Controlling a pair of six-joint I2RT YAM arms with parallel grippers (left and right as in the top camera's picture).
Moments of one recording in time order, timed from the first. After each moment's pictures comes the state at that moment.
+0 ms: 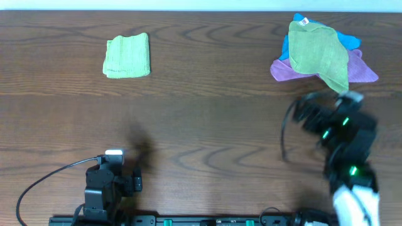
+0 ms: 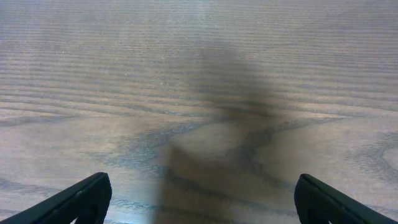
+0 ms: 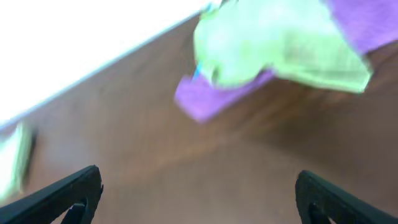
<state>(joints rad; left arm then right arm) -0.13 0.08 0.24 -0.91 -0.08 -0.07 -0.23 0.98 0.65 -0.19 -0.21 0.46</state>
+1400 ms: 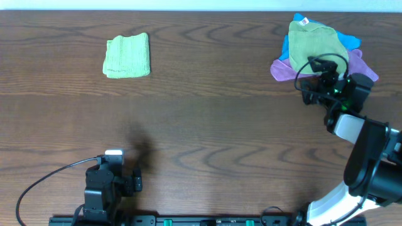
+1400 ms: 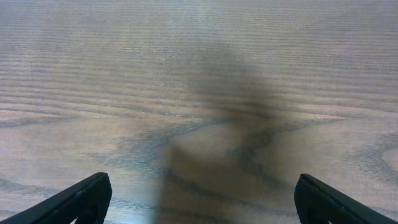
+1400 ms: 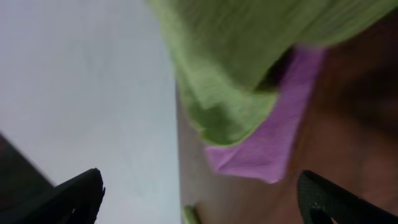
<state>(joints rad) -0.13 0.08 0.24 -0.91 -0.08 -0.07 -0.35 1.87 0.80 0.57 -0.62 1.37</state>
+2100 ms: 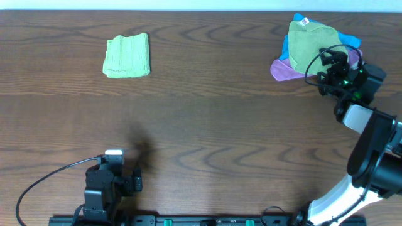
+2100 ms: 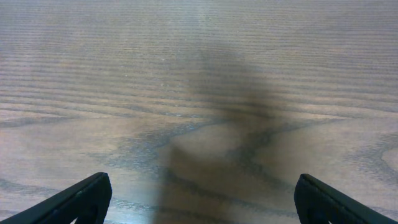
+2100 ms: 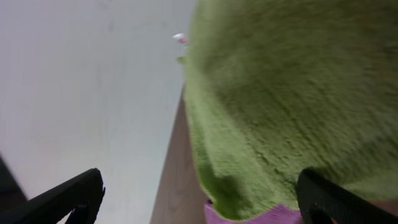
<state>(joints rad) -0.13 0.08 0.24 -0.91 -0.08 -0.07 -0.39 1.95 0.95 0.57 -0.60 1.18</state>
